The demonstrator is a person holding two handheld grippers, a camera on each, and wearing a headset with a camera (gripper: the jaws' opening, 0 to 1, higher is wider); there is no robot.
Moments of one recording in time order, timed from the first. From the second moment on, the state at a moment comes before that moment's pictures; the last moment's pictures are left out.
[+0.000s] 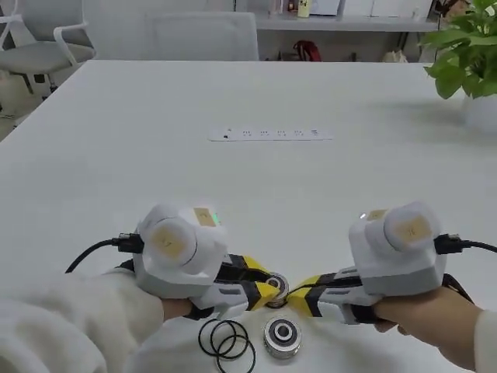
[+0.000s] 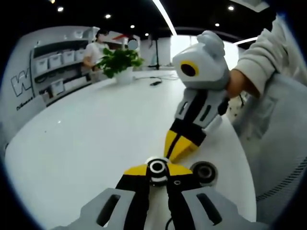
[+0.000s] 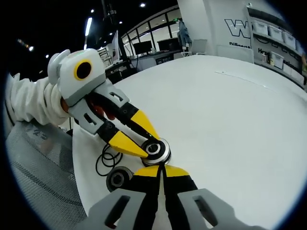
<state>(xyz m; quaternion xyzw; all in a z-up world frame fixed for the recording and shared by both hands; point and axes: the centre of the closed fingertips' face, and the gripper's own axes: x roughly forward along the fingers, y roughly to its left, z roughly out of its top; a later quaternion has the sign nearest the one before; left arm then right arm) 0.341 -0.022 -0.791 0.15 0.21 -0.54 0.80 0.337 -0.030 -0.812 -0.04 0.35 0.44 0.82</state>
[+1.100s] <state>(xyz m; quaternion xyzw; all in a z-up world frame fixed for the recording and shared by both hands) 0.340 -0.020 -0.792 0.16 0.20 -0.54 0.80 0.346 -0.032 -0.796 0.16 0.39 0.38 0.82</state>
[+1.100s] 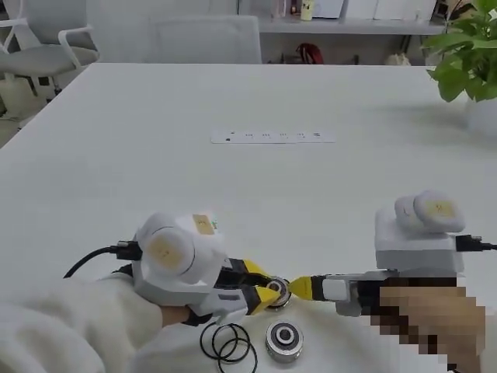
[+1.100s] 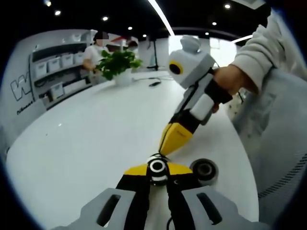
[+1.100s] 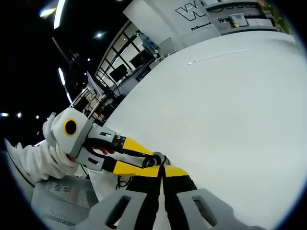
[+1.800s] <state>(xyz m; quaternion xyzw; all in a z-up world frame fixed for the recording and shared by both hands) 0.340 -0.019 -0.791 0.16 0.20 -0.54 0.80 0.345 -0.028 -0.788 0.16 0.38 0.39 0.82</state>
